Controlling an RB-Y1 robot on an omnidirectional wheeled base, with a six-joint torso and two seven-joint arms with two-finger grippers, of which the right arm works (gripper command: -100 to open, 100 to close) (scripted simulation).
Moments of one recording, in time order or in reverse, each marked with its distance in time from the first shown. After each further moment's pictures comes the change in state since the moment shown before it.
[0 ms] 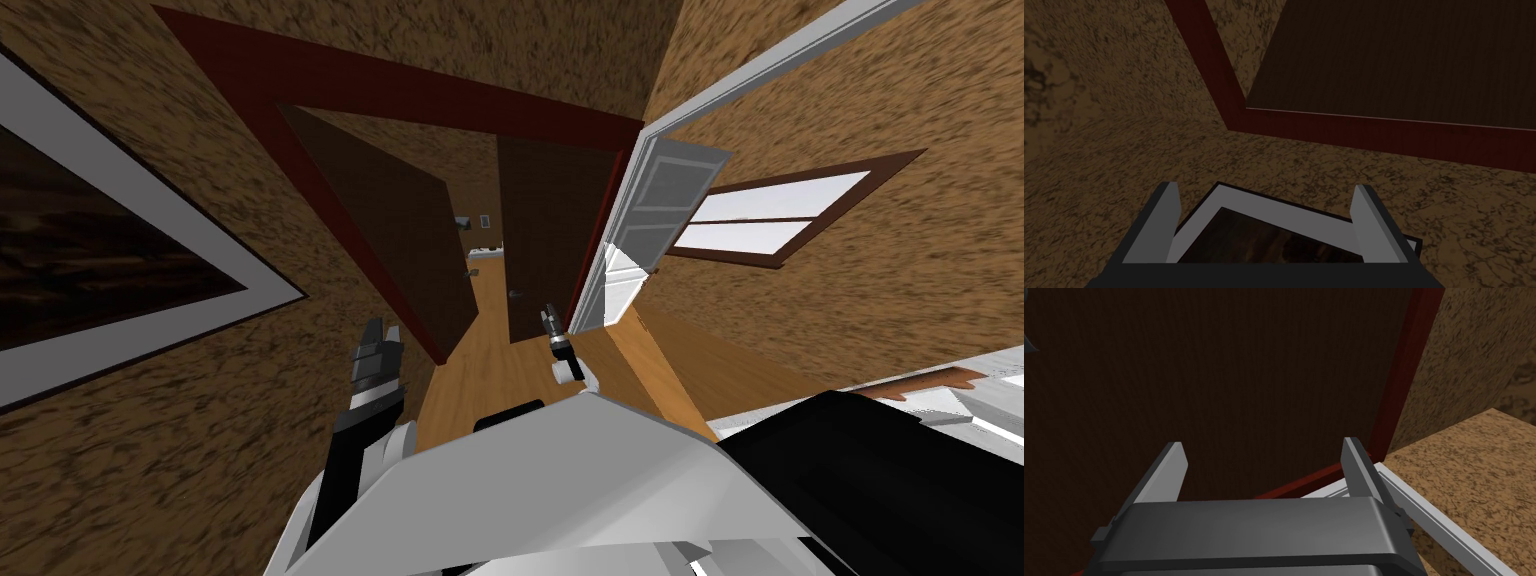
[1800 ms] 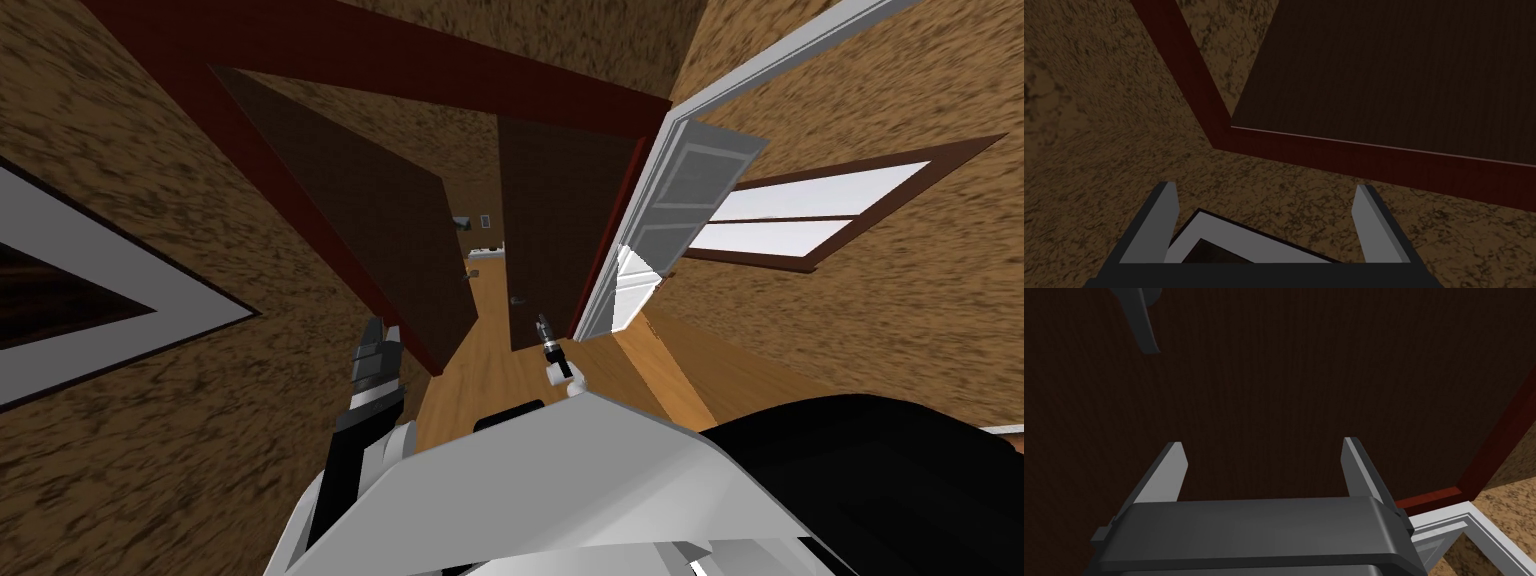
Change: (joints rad) arm -0.195 0.017 -0.038 0.477 0.011 -0.068 0.032
